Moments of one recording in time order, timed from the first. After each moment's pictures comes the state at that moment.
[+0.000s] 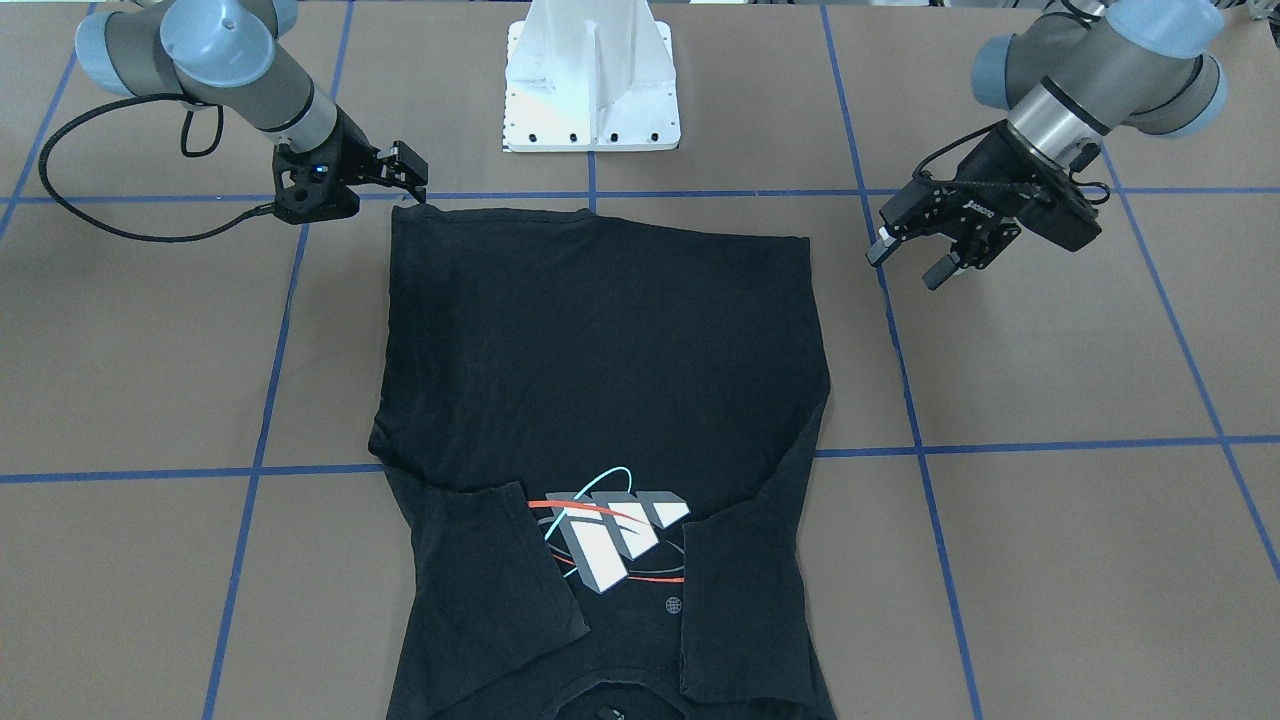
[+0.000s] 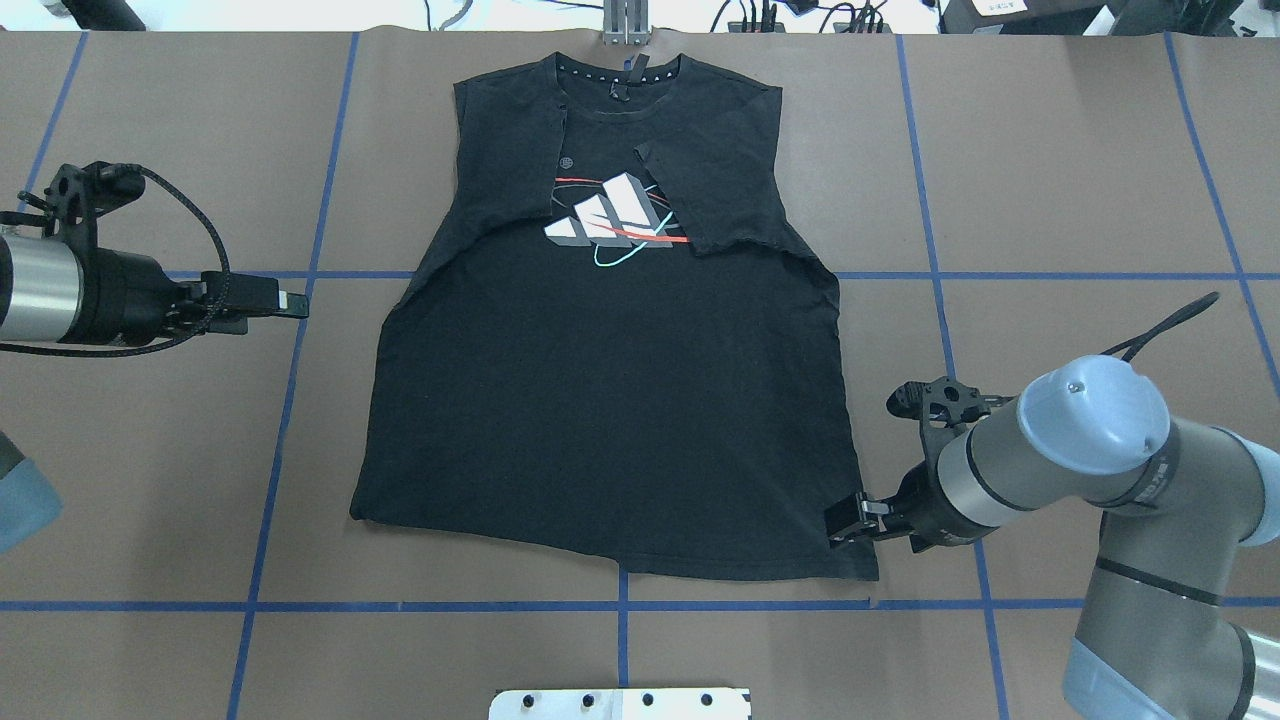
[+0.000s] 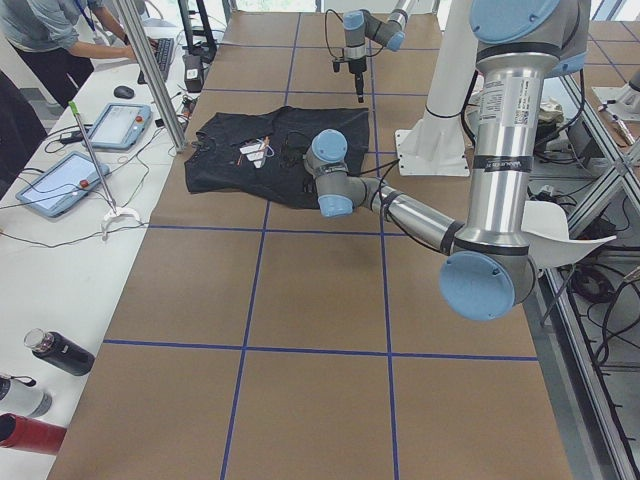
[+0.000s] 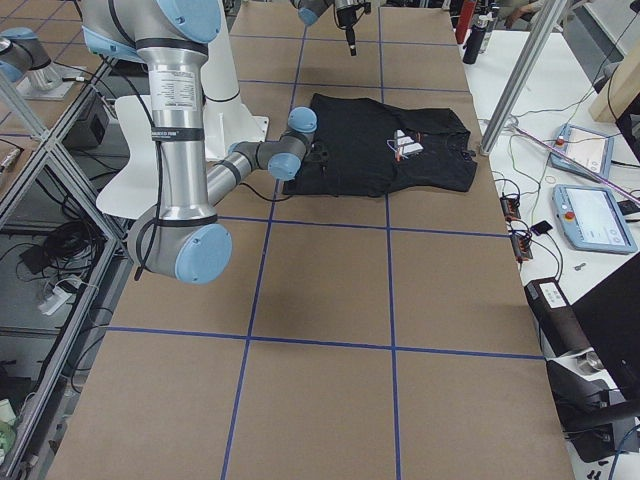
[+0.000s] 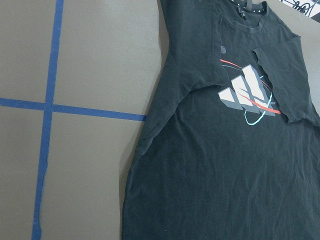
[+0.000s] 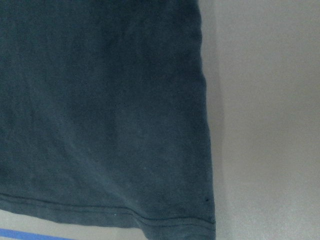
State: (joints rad) left arm -0.83 -1.62 -1.88 -2.50 -2.08 -1.31; right arm 0.44 -1.50 1.99 -1.18 2.08 1.32
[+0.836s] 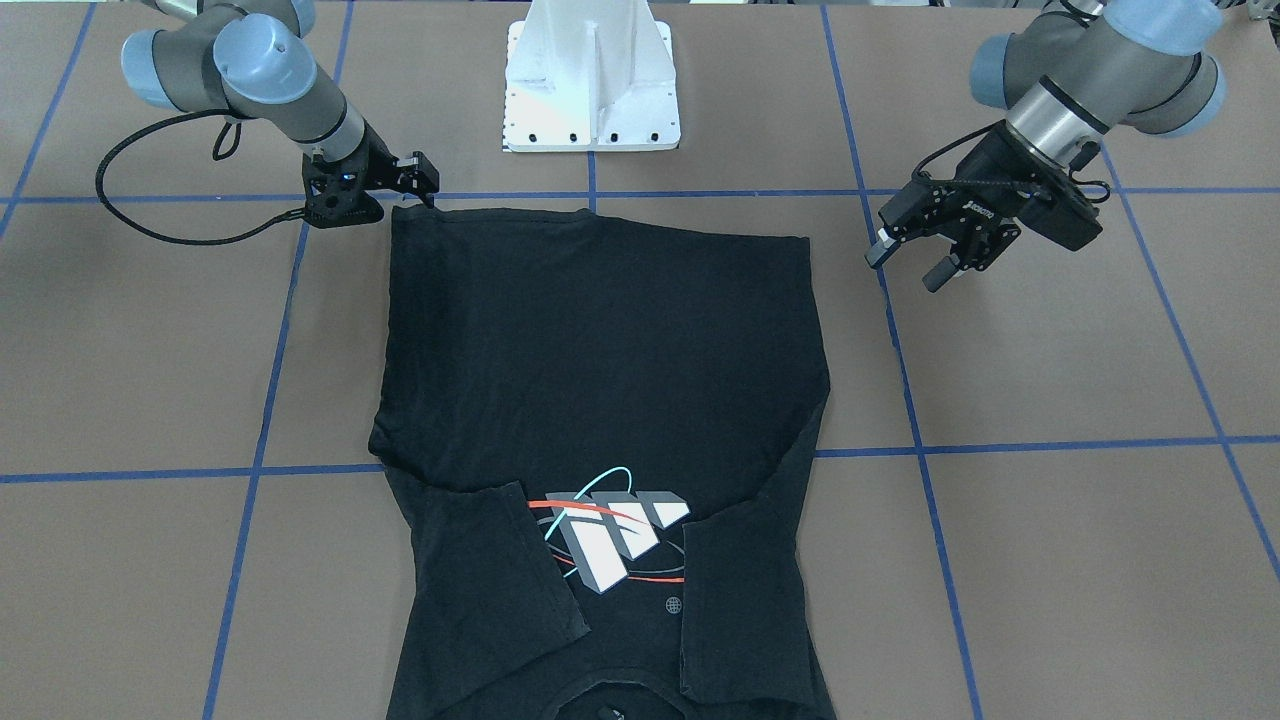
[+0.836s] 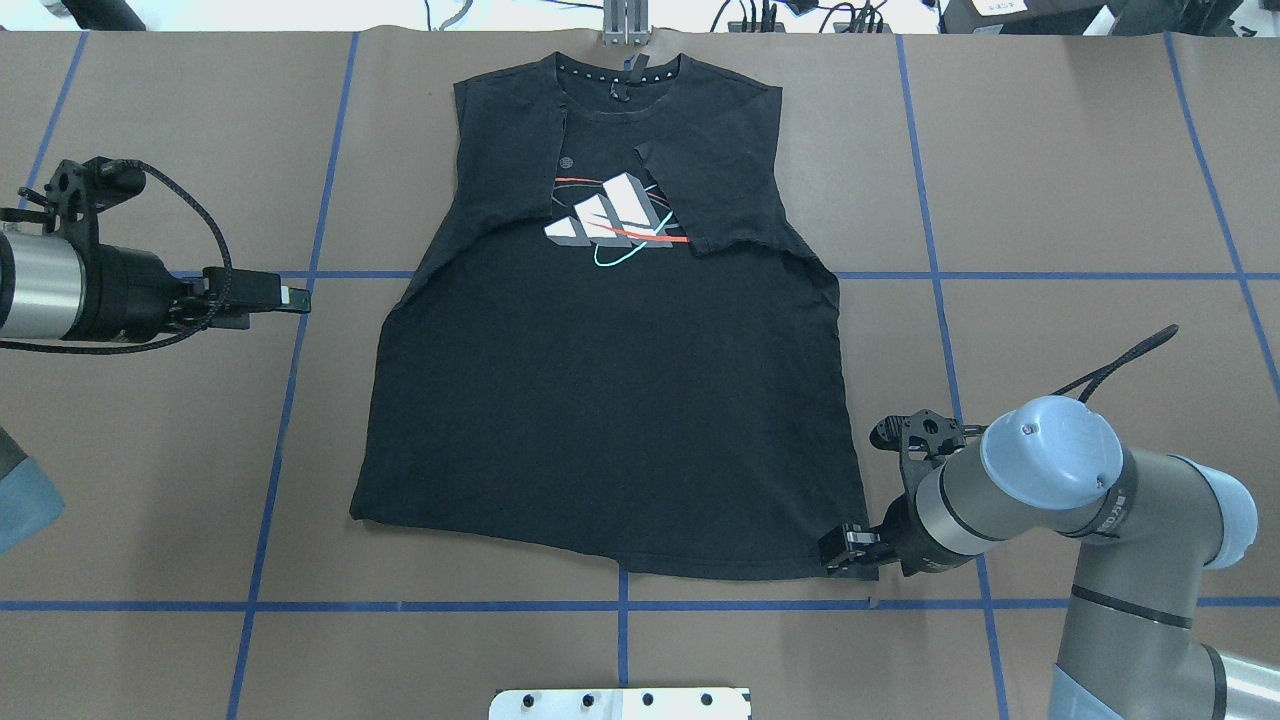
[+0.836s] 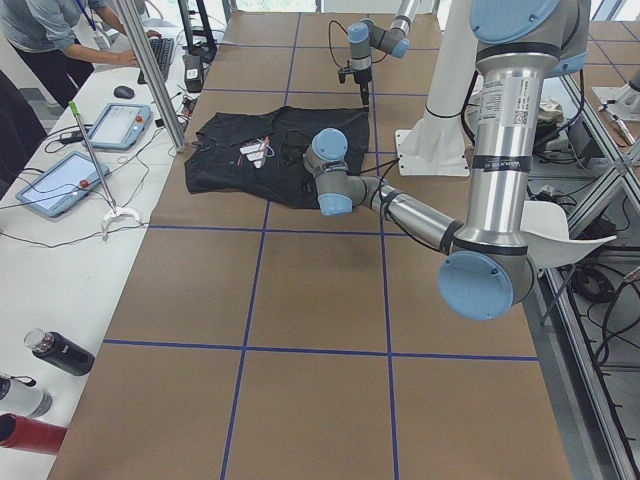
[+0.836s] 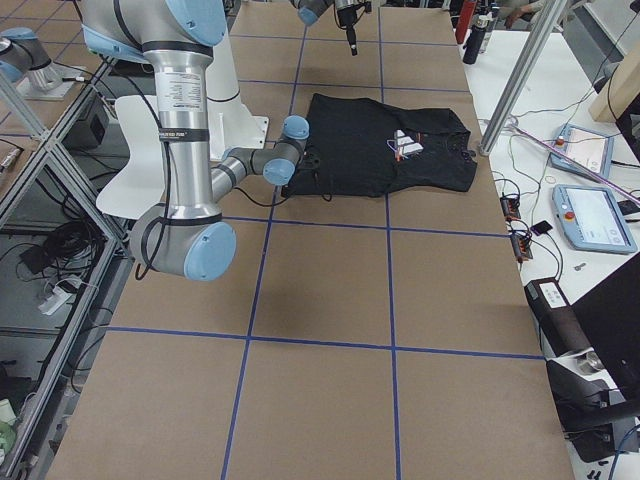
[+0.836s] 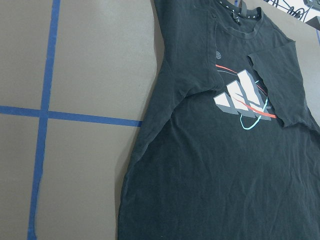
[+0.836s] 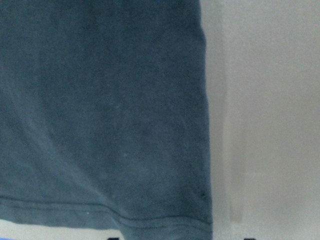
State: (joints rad) left arm -0.83 -1.63 -1.88 -2.50 -2.07 -1.31; right arm 0.39 -1.50 1.95 -1.18 2.06 1.32
